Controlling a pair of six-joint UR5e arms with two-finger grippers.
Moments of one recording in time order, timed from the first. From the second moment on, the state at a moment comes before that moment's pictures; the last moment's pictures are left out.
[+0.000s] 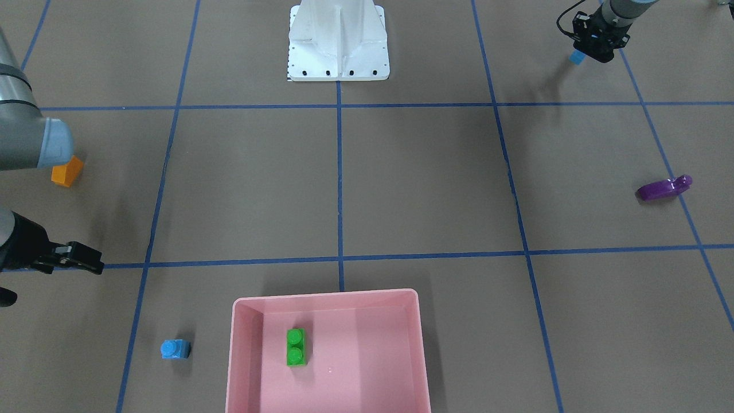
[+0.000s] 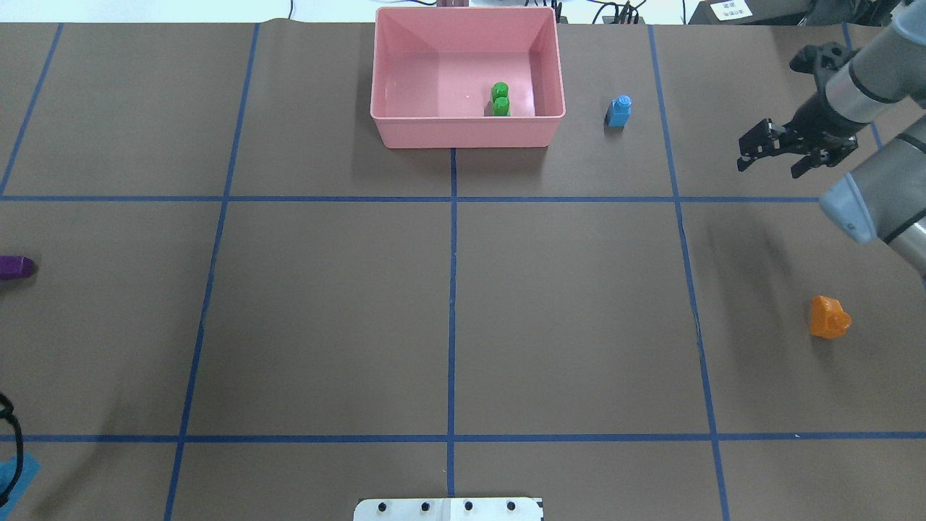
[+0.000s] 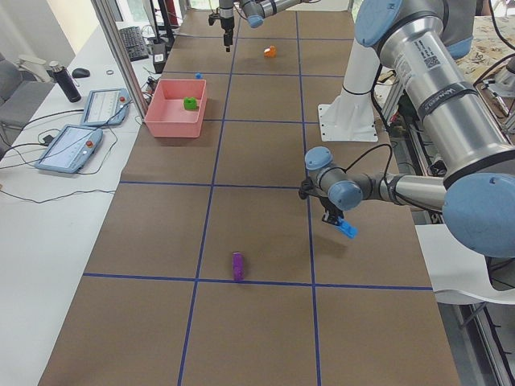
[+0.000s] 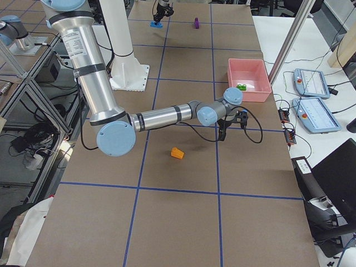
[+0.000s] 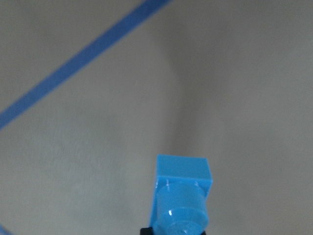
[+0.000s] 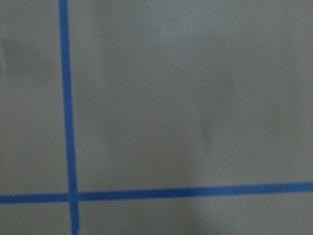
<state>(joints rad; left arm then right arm) -0.55 -1.04 -2.14 -2.10 -2.21 -0.58 1.12 -1.32 1.48 -1.29 2.32 0.73</state>
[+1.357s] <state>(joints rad) -1.01 -2.13 -1.83 -1.56 -2.22 -0.66 1.02 -1.62 1.60 -1.28 2.43 0.78</state>
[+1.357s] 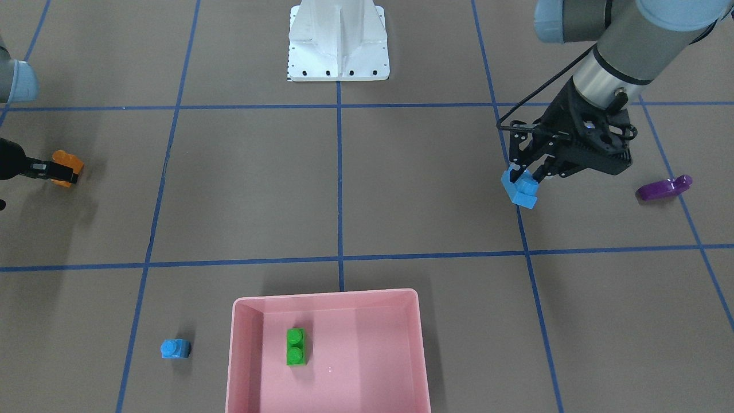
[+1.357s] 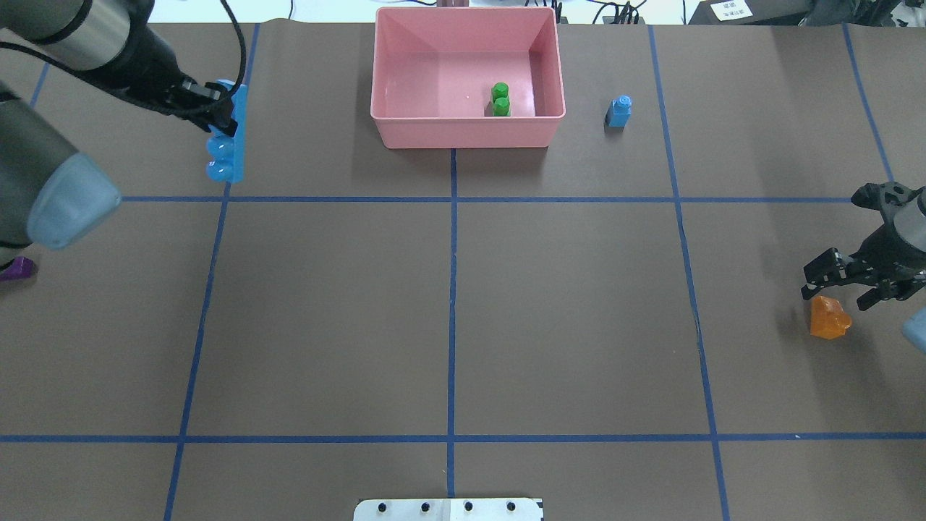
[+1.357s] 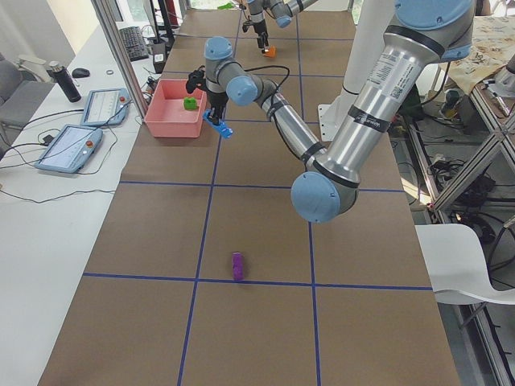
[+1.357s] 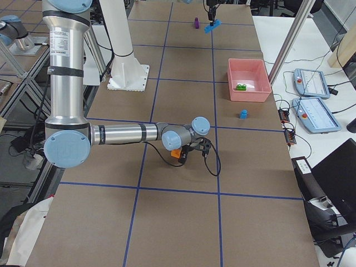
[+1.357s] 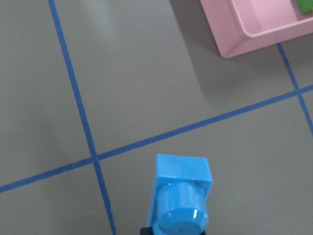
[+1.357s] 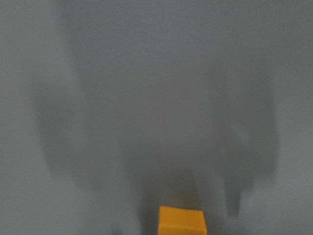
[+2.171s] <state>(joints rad) -0.95 -2.69 -1.05 -1.89 -2.03 -0.89 0.98 -1.64 1.66 -1.28 2.46 0.91</state>
